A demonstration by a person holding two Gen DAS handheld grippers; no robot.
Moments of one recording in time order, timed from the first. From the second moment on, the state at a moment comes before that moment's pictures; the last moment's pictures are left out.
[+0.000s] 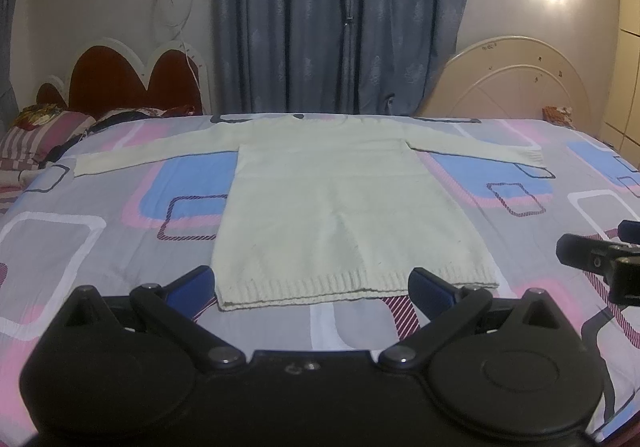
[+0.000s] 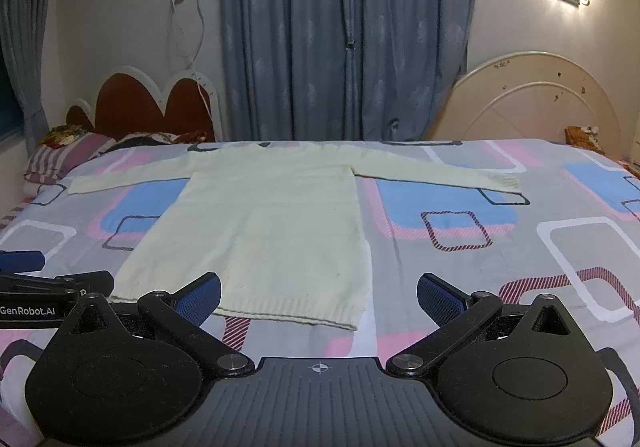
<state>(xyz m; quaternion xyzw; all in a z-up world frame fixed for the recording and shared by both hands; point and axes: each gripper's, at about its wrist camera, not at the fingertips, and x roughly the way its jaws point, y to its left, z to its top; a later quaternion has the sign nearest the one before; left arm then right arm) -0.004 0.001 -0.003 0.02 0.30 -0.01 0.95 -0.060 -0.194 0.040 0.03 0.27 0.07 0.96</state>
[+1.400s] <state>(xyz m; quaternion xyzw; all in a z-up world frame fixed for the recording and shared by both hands) -0.008 0.008 0.001 0.01 0.29 -0.01 0.96 -0.061 -0.187 0.044 0.03 0.27 0.07 0.96</state>
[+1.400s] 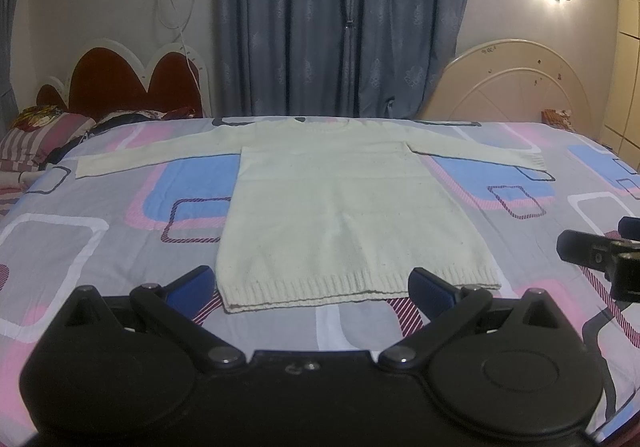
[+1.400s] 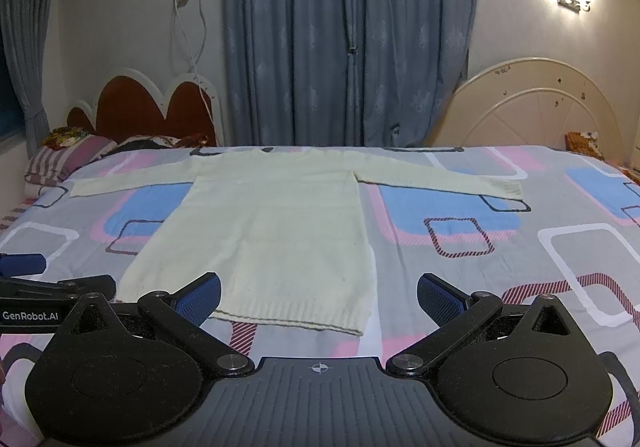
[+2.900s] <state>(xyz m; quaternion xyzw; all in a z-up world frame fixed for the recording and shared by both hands) 0.102 0.010 -0.001 -0.03 0.29 -0.08 0.95 0.020 -0.236 0.039 0.06 0.26 0.02 0.96</state>
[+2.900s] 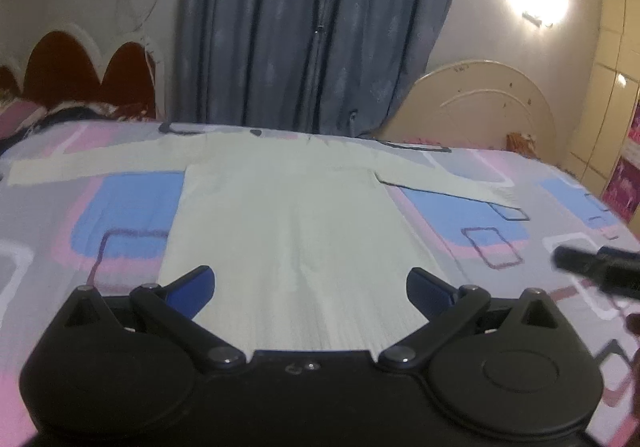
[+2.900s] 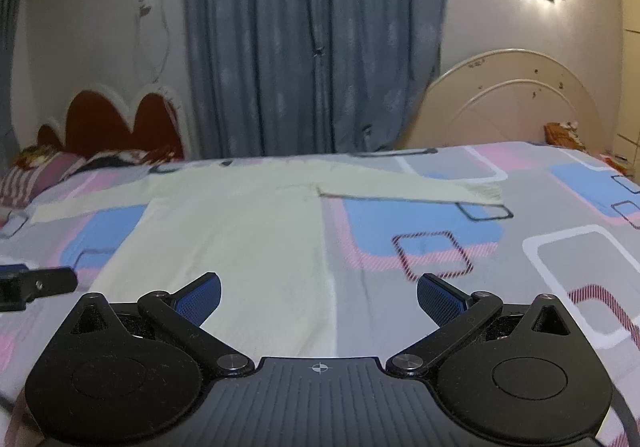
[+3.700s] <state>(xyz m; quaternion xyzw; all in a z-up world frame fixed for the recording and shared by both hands) 0.337 -0.004 -0.096 0.06 0.36 0.00 0.93 0.317 -0.495 -0.095 0.29 0.27 -0.14 0.91</state>
